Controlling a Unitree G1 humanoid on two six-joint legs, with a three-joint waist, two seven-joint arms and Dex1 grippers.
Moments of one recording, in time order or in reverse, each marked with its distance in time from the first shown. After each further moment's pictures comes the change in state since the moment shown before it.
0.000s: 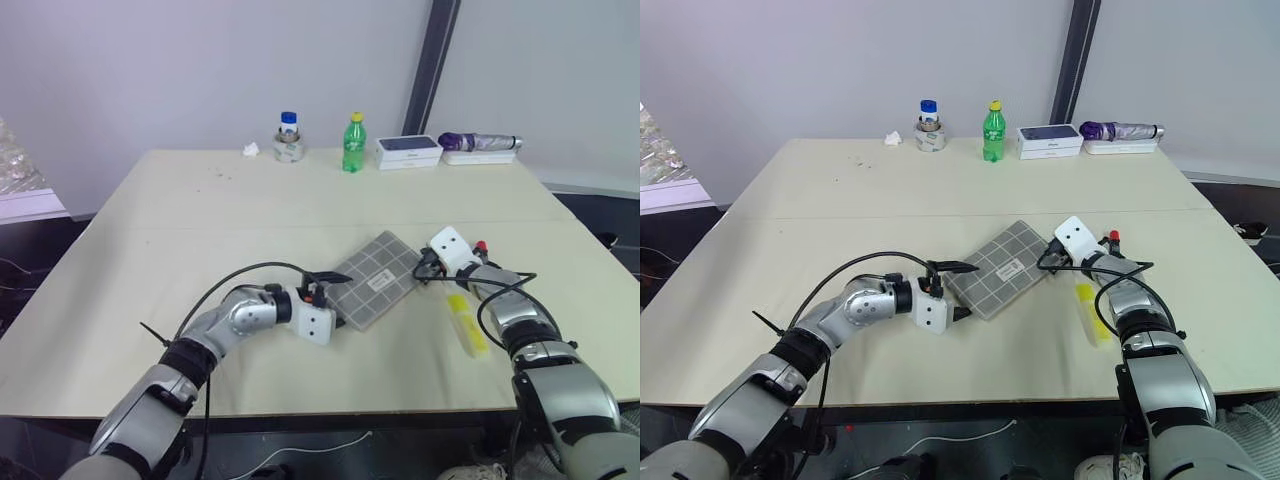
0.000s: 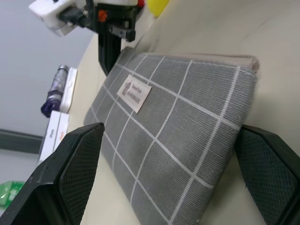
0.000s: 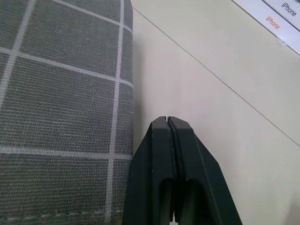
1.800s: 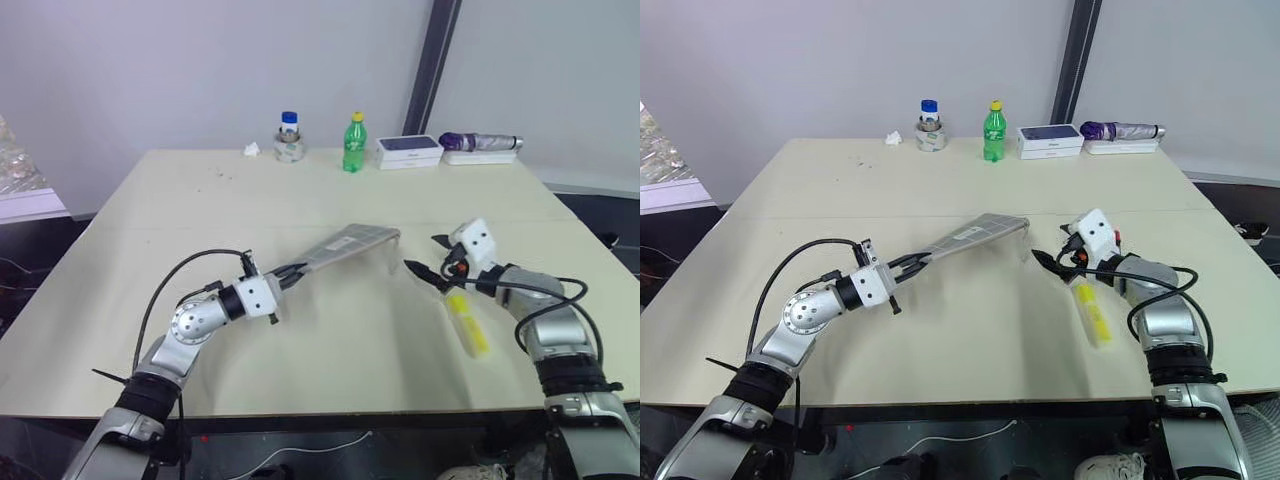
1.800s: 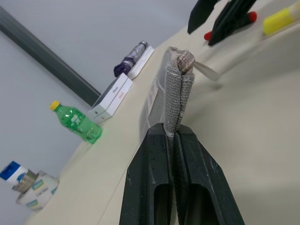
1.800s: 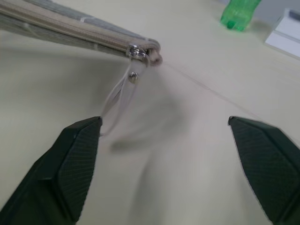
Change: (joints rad) left arm 0.248 0.085 0.261 -0.287 -0.436 0.122 -0.123; right arm 0.306 -0.043 -0.118 -0.744 0.296 0.422 0.250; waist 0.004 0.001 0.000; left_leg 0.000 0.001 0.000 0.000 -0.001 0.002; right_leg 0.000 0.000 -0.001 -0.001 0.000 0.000
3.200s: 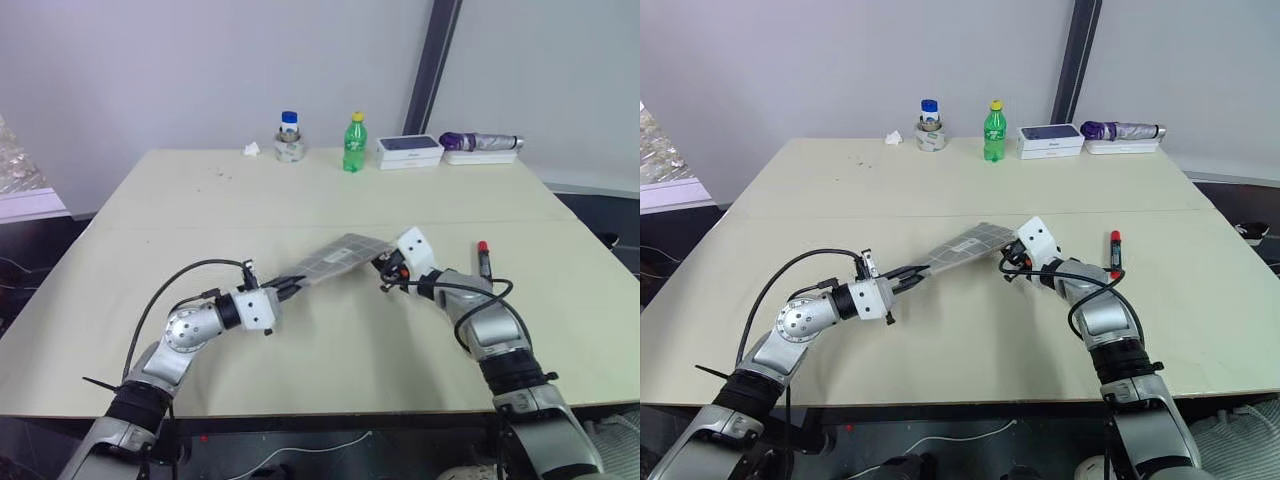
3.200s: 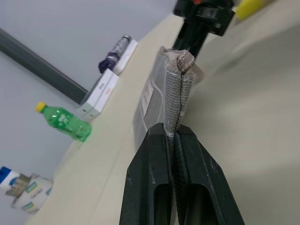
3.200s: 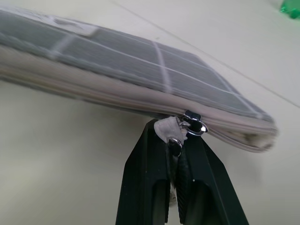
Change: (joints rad) left arm 0.051 0.021 -0.003 -0.036 0.081 -0.014 -0.025; right arm -0.042 0.162 0.168 -0.102 -0.086 0.182 -0.122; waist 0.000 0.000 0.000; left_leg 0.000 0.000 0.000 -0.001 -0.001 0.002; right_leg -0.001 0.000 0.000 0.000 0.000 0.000
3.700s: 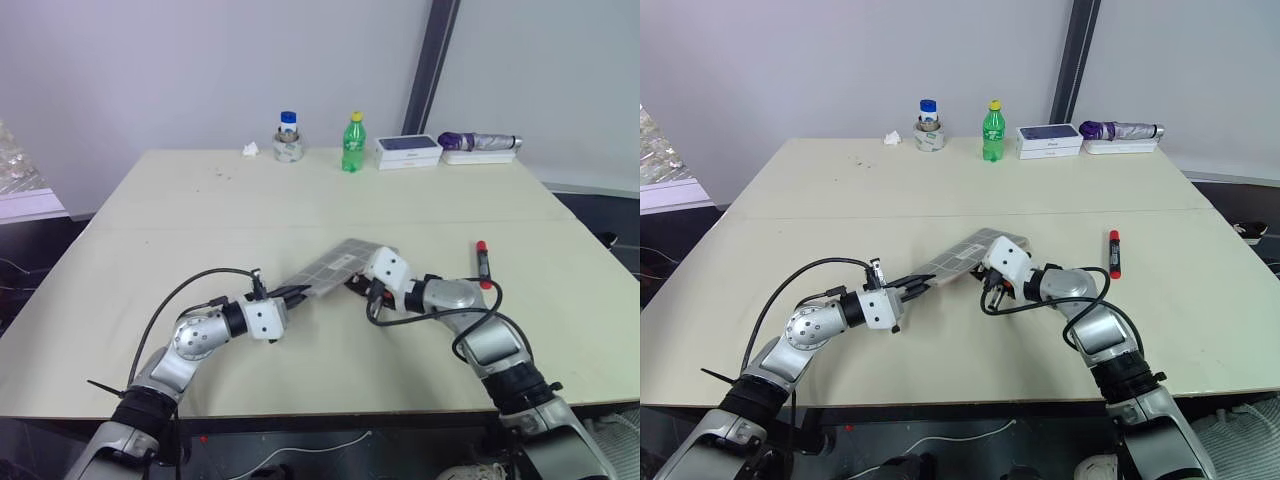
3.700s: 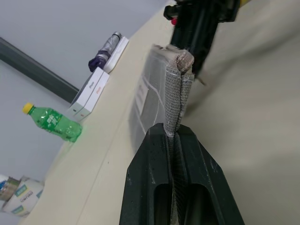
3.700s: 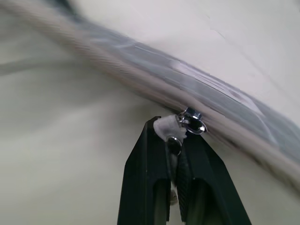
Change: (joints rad) left arm 0.005 -0.010 -0.018 0.002 0.052 -0.002 0.039; right arm 0.072 -0.068 0.160 -0.197 -0.046 -0.106 0.215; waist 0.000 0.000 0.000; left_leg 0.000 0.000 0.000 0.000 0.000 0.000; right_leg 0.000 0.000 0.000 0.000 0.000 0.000
